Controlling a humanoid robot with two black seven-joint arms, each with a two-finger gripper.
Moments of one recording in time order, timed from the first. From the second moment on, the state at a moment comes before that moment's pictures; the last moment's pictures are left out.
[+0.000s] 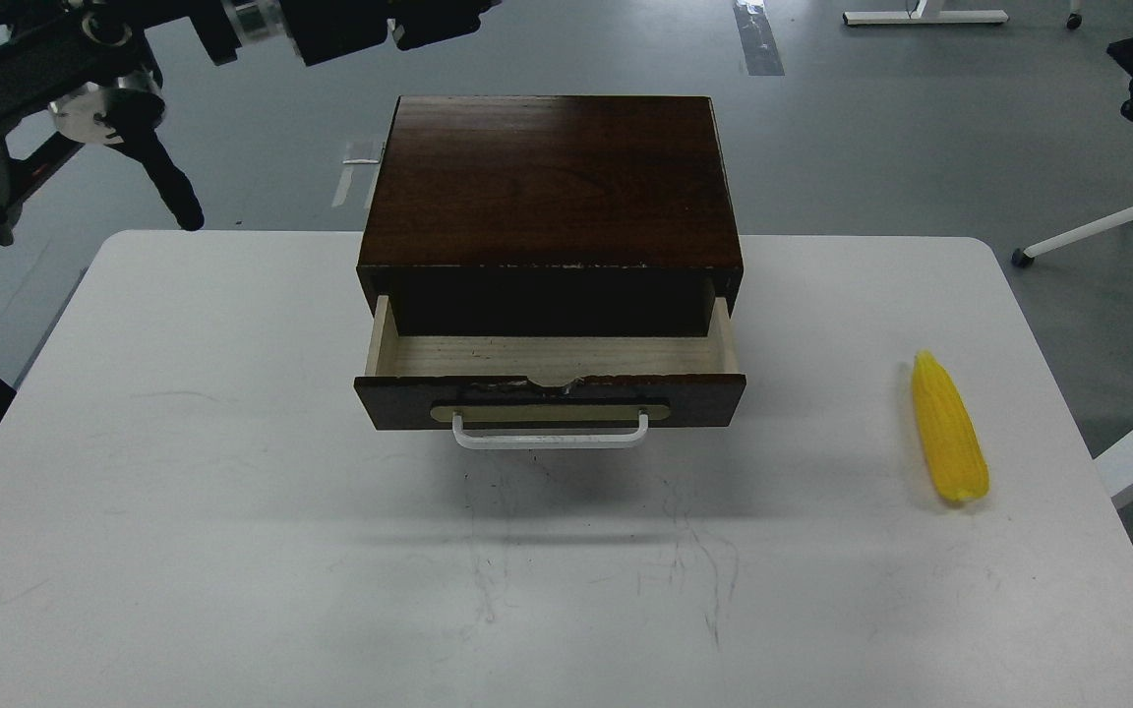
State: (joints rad) left arm -1.39 0.55 -0.24 -0.95 0.42 -0.49 -0.49; right arm 1.18 -0.79 0.09 0.58 -0.18 0.49 0.42
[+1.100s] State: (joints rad) left arm -1.11 0.41 -0.58 -0.53 -0.16 -0.49 -0.37; right arm 1.05 -0.76 -0.23 0.92 -1.10 0.27 0.13
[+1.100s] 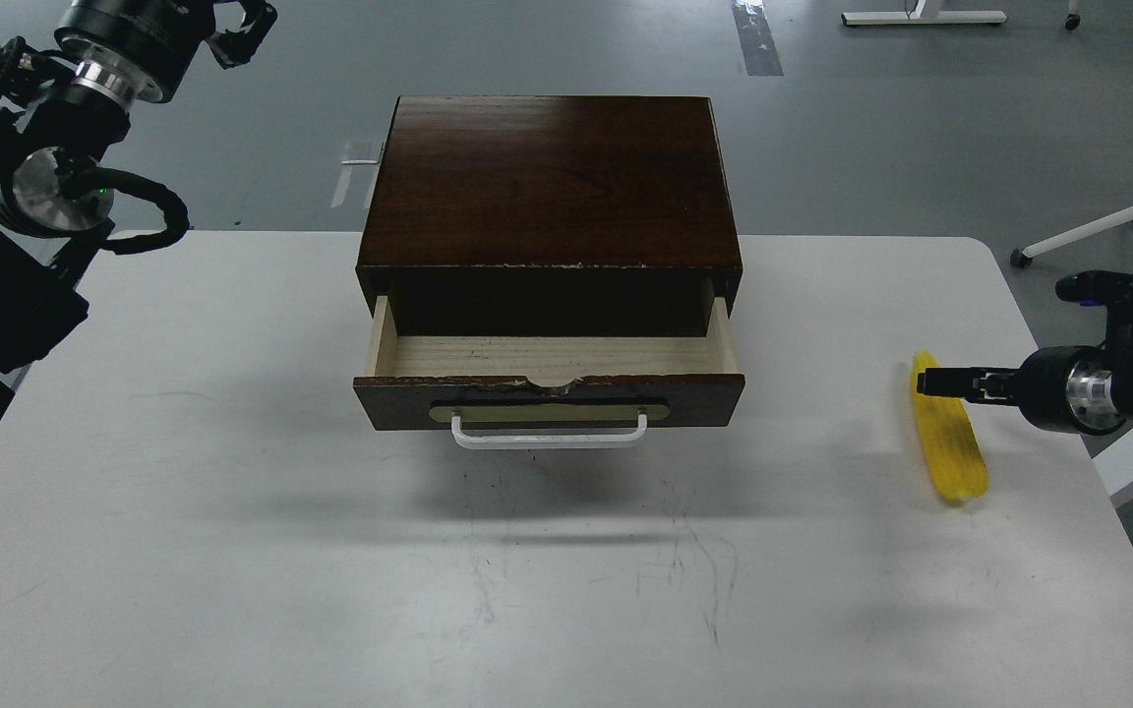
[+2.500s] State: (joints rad) left arm -1.11 0.45 -0.58 -0.54 -0.15 -0.49 -0.37; right arm 1.70 -0.59 -0.21 1.37 -1.56 0.21 0.28
